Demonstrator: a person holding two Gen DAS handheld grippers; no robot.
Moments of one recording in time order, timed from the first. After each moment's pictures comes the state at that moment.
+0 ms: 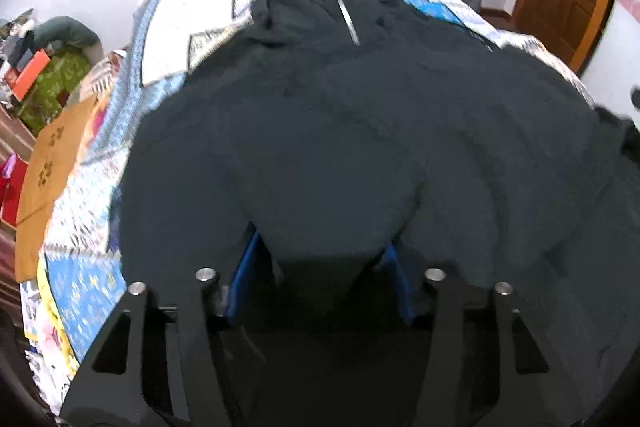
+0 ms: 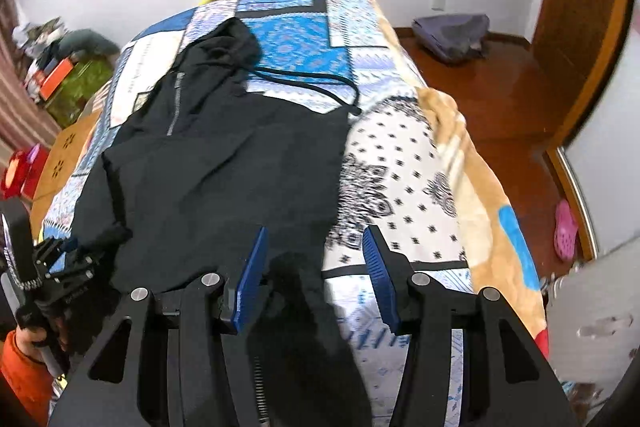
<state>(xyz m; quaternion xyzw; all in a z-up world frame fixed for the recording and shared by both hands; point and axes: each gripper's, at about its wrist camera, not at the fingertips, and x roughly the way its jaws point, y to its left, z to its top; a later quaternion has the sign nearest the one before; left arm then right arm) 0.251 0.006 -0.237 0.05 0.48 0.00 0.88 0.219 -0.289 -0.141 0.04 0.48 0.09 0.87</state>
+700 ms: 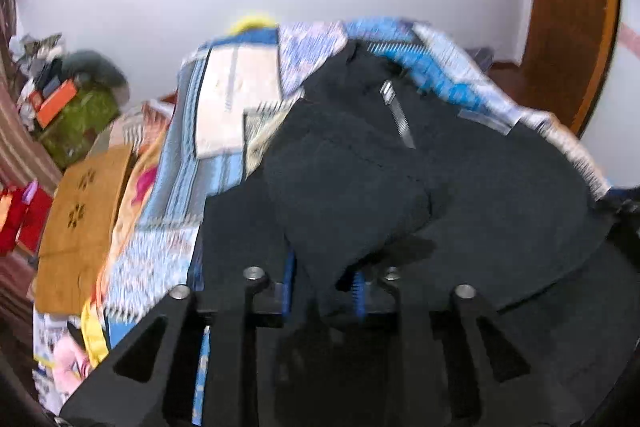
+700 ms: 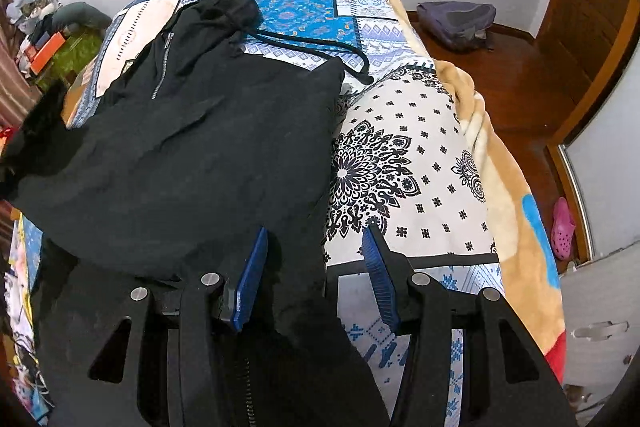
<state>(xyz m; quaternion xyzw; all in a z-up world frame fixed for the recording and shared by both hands) 0.259 0.062 -0.176 0.05 0.40 0.02 0.91 0.226 -0.277 -0.175 0.00 0.51 0.10 0.86</state>
